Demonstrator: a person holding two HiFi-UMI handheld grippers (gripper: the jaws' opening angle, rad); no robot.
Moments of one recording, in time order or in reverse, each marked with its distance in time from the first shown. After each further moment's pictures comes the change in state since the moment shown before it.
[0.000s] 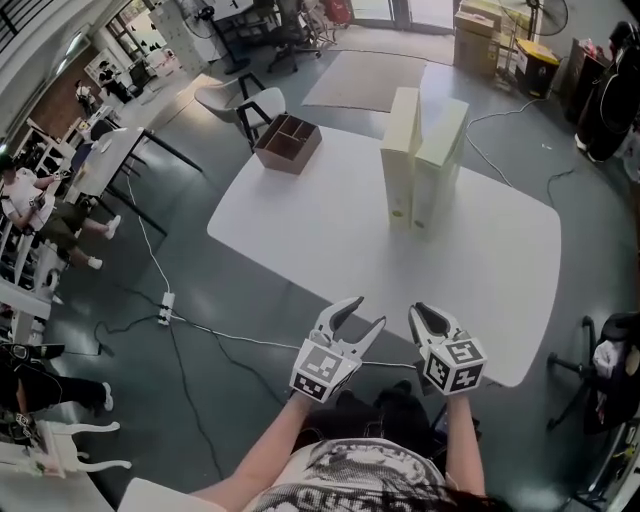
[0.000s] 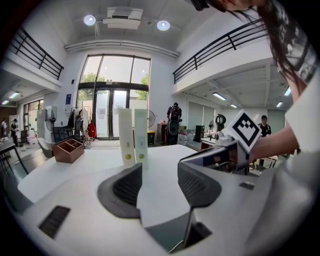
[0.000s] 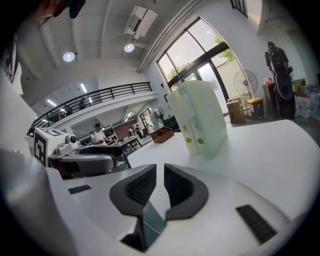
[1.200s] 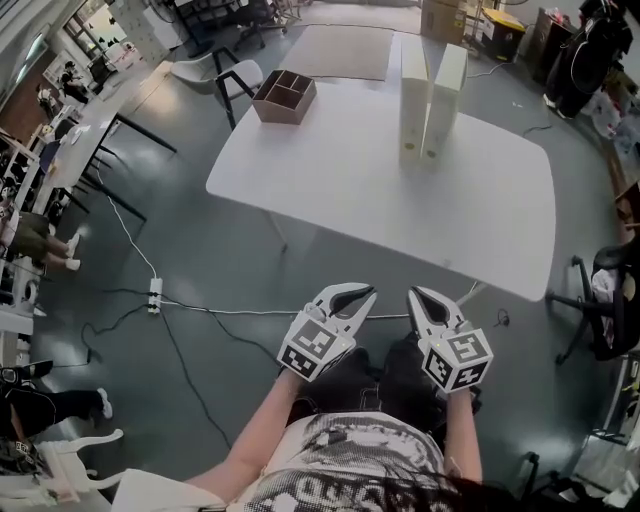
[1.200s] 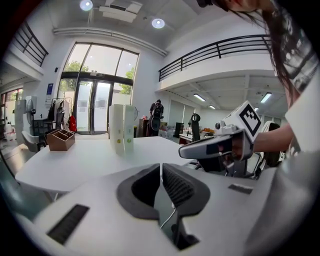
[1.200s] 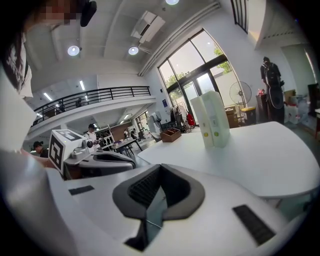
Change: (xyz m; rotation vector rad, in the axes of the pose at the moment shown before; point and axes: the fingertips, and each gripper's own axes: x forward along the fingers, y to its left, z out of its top) left arm -0.143 -0.018 -0.064 0.020 0.052 -0.241; right arm -0.049 0.165 -0.061 -0.030 -0.066 -0.093
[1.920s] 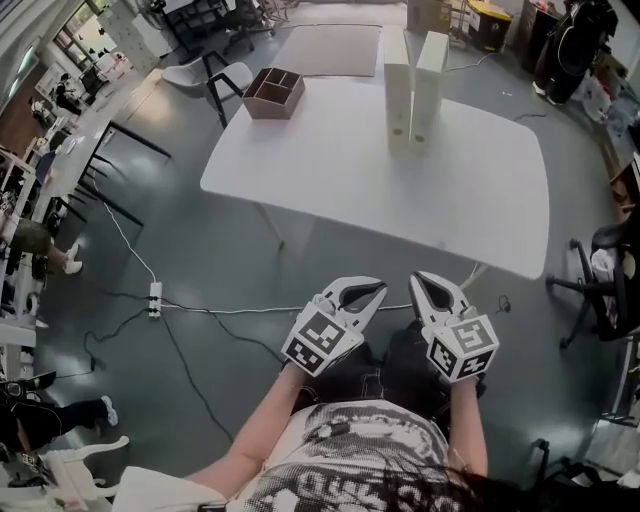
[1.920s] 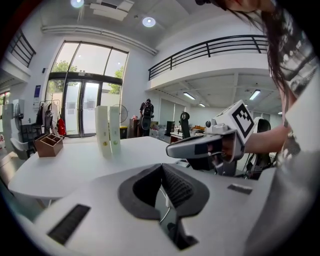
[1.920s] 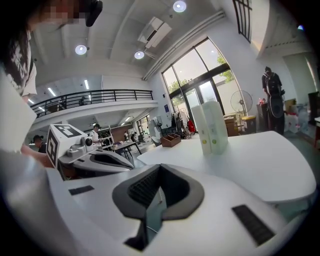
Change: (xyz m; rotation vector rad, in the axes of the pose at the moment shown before) left arm 0.002 -0.044 0.007 0.069 0.007 -0.102; right arm -0.022 0.004 0.005 -0.063 -0.062 -0.013
